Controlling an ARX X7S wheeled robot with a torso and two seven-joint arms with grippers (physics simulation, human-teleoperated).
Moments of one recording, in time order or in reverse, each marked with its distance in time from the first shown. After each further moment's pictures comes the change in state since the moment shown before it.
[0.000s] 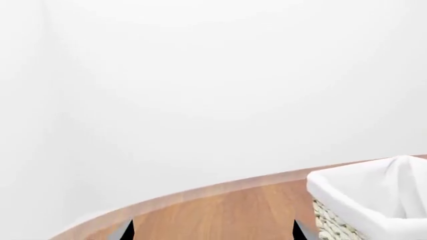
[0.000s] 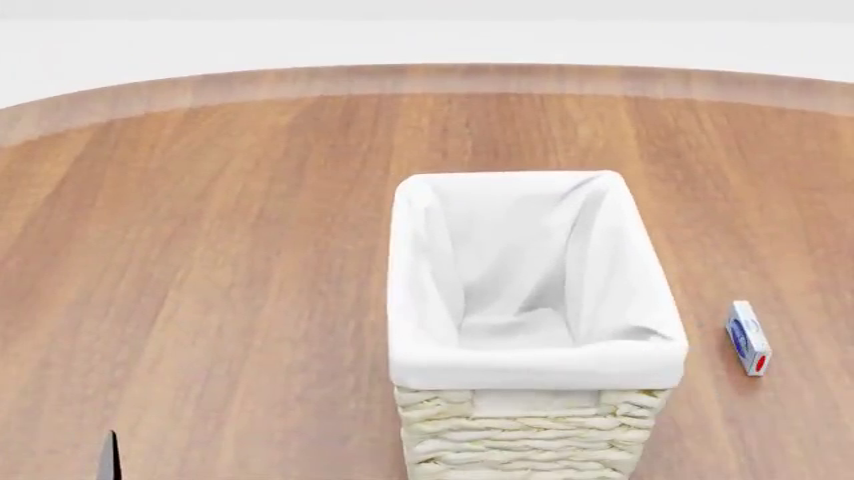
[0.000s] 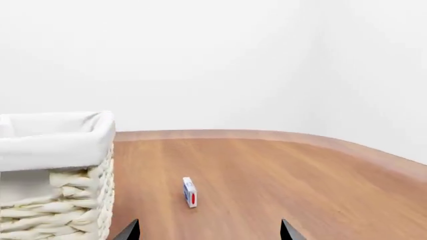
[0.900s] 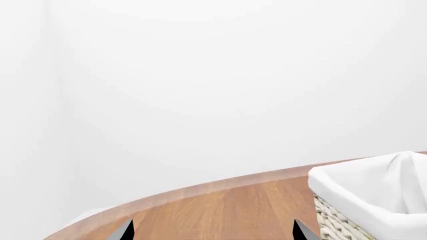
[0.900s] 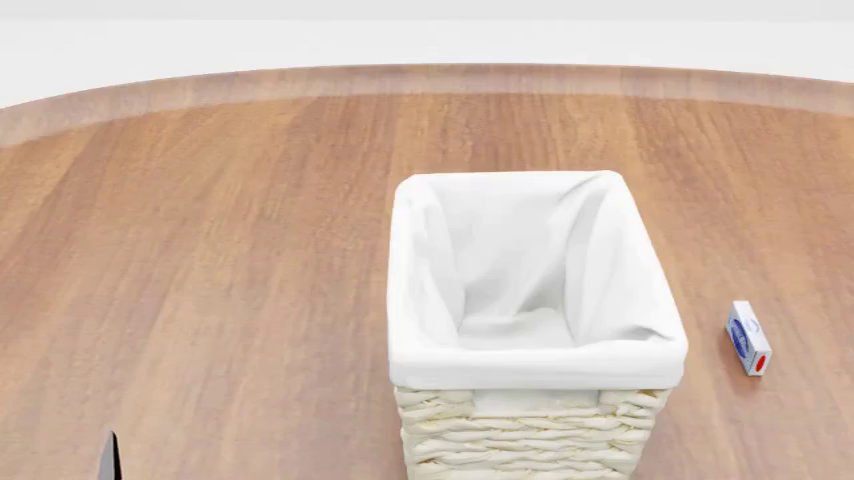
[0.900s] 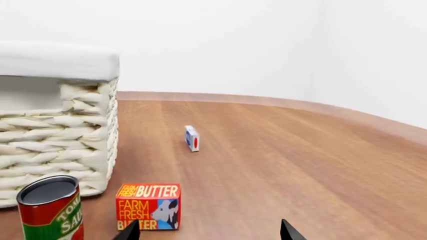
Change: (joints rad) left arm -0.007 -0.028 0.016 -0.014 -0.020 -0.001 -0.033; right arm 0.065 -0.085 -0.032 0.463 -0.117 -0.359 -0.070
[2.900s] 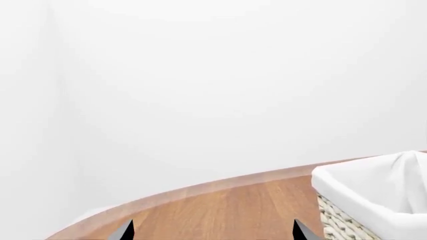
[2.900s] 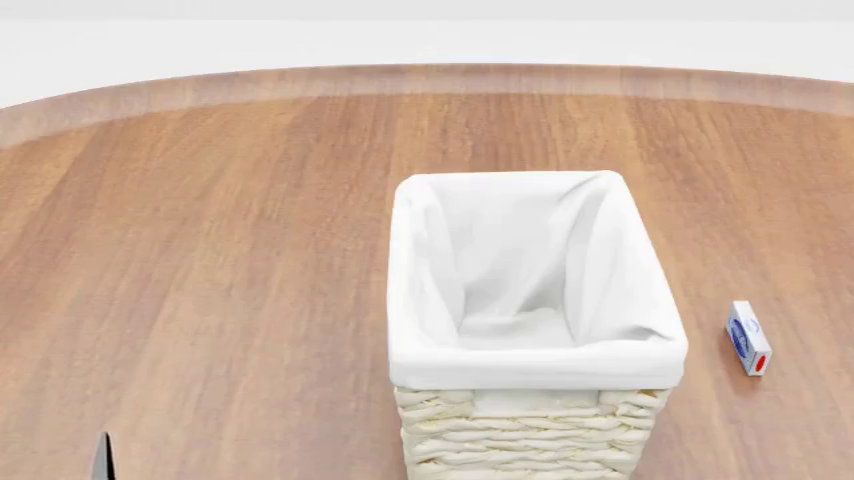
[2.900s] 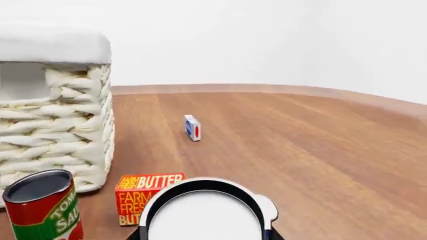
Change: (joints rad) left arm -0.002 -0.055 0.026 0.009 -0.031 -0.007 -0.061; right arm 0.159 -0.074 0.129 0.176 -0.080 -0.019 -0.098
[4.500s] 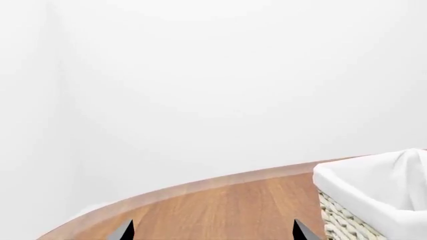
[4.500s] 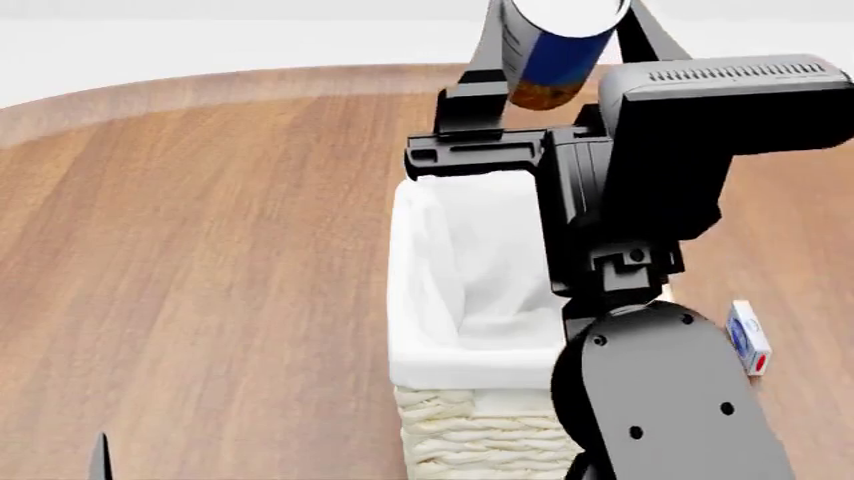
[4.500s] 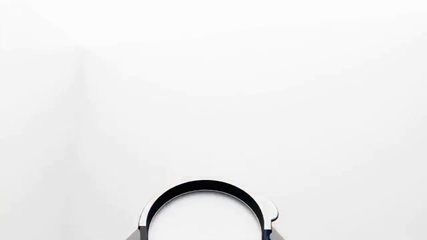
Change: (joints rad) left arm -0.006 -0.028 0.010 -0.012 -0.033 0.003 -0.030; right arm 0.928 0.160 -0.765 -0.848 0.162 1.161 0.546
